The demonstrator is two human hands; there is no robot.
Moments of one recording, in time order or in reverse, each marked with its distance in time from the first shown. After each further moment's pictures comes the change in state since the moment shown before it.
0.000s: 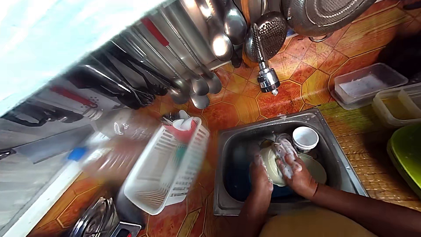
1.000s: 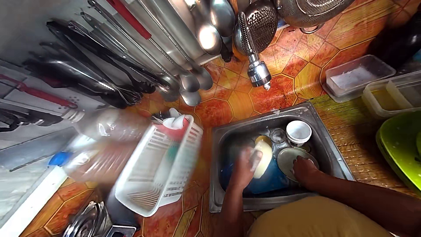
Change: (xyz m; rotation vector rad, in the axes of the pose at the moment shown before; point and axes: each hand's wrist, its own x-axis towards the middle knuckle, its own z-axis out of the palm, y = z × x) left_hand 0.017 0.050 -0.046 0.787 -0.537 0.546; right_hand -0.015 0.040 -0.021 -0.777 -1.431 0.439
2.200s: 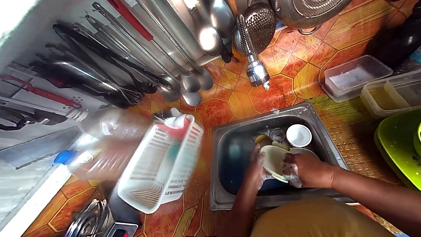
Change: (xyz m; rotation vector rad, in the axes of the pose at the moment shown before) left_hand -0.001 -0.021 0.052 -0.691 -0.036 -0.600; right_hand -0.060 0.024 -0.048 0.223 0.593 -0.809
